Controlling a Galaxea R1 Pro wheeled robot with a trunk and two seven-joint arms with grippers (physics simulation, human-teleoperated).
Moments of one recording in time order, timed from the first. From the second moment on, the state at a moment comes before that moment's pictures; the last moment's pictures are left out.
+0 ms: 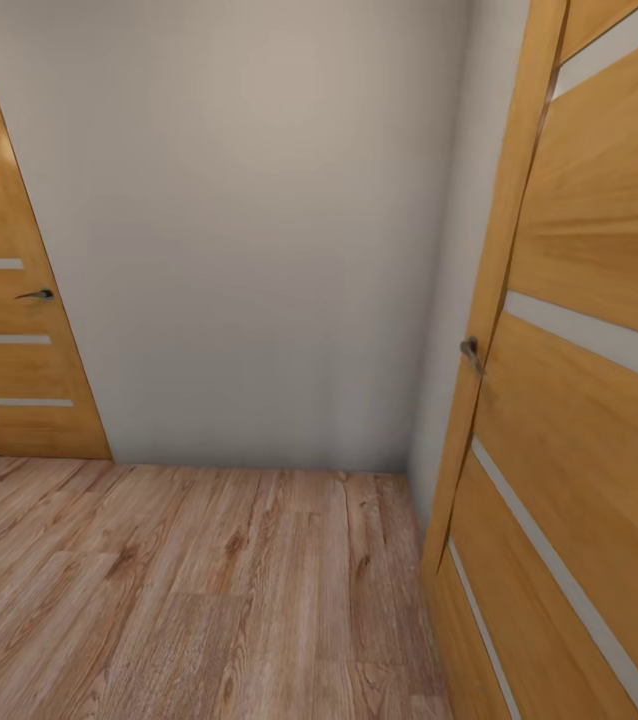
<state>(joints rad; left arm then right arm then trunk) 0.00 -0.01 0.06 -0.23 0.20 -0.02 0.01 -0.21 -0.02 0.20 0.03 -0.18 -0.10 0.02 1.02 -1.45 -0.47</state>
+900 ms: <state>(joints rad) 0.00 -0.01 0.06 -0.23 0.20 -0.02 0.01 -0.21 -0.03 0.20 0.03 -0.17 -0.09 0.01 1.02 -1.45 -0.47</state>
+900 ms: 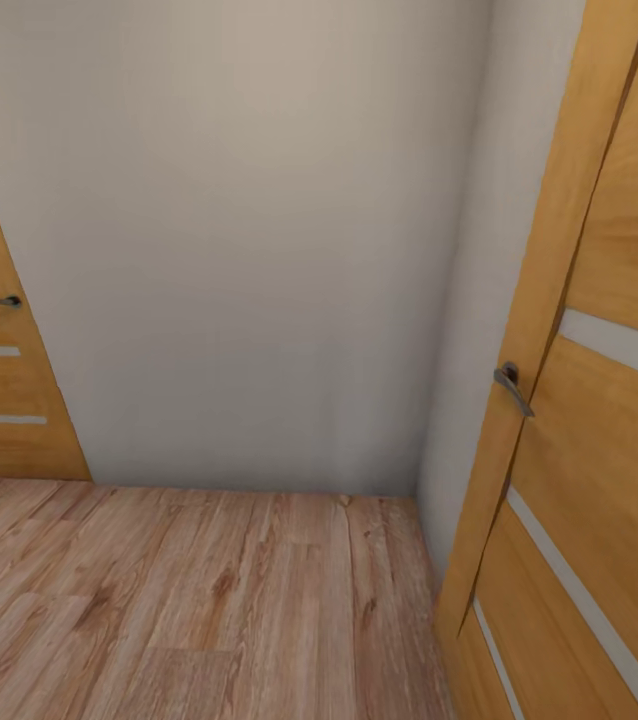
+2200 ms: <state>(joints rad) 0.00 -0.01 0.06 -0.23 0.20 -0.02 0.01 -0.21 -0.04 0.20 0.03 -0.17 -0.10 0.01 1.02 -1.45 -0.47</state>
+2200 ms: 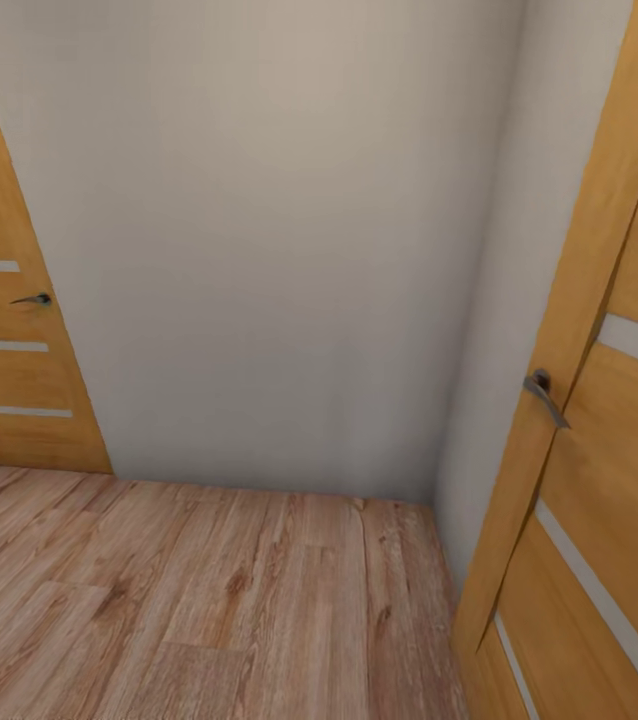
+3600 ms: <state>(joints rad) 0.00 -0.01 0.06 -0.21 0.20 -0.02 0.01 -0.21 -0.04 0.20 0.03 -0.17 -0.10 0.01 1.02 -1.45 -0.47</state>
